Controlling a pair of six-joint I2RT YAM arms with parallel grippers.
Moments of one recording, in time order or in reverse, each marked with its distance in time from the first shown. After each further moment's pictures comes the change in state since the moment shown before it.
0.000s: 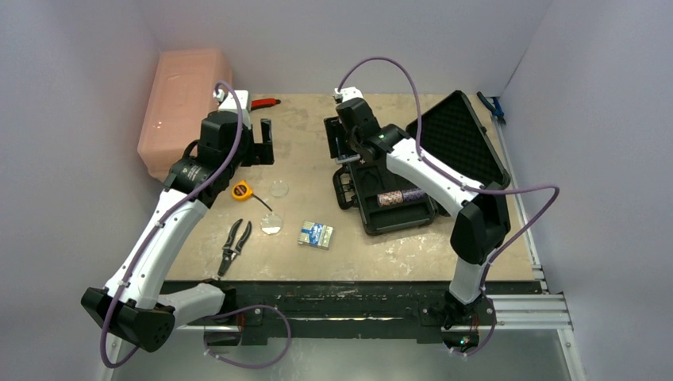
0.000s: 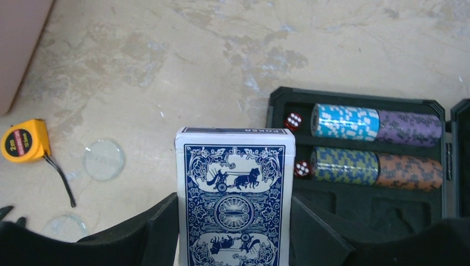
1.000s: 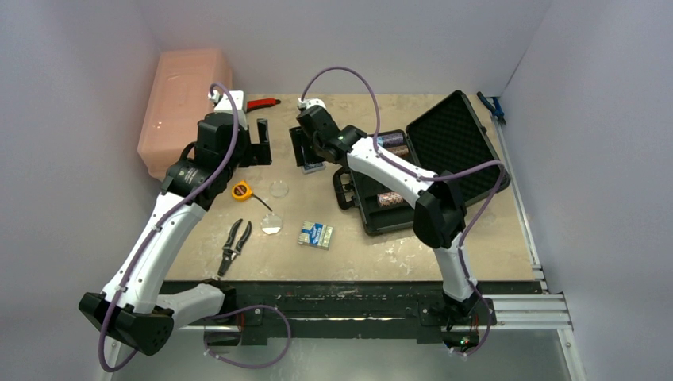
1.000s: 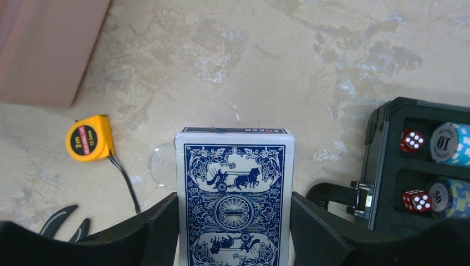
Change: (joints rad) left arm 0.000 -0.019 0.000 -0.014 -0.028 -0.018; right arm 0.110 0.278 0.270 -0.066 -0.050 0.114
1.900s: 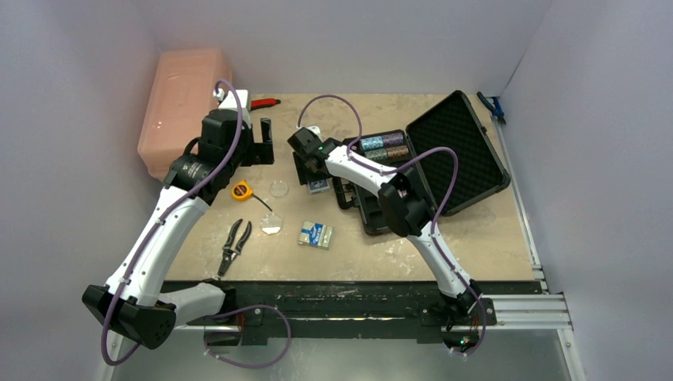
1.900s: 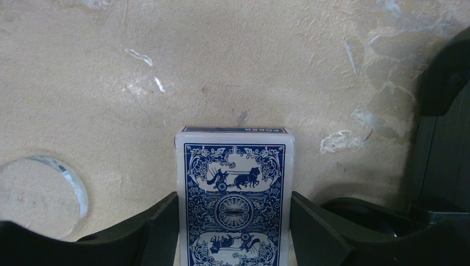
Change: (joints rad) left arm 0.000 0.039 0.027 -0.025 0.023 -0.003; right arm -0.007 0.335 0.159 -0.131 0.085 0.064
